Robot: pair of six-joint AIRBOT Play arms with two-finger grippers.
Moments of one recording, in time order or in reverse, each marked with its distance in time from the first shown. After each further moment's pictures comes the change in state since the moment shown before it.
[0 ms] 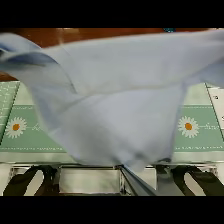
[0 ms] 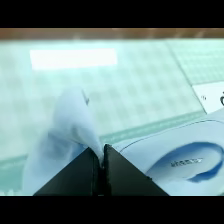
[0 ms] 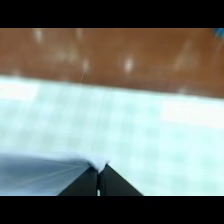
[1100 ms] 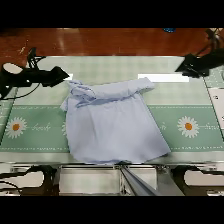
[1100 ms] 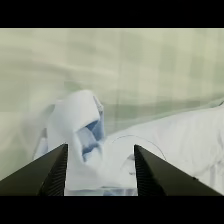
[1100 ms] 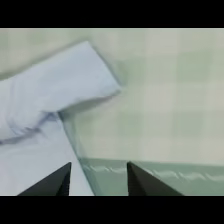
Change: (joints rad) left arm -0.097 -0.724 -0.254 0.017 0.583 0.183; right arm -0.200 -0.664 -0.192 0.179 -0.056 -0.008
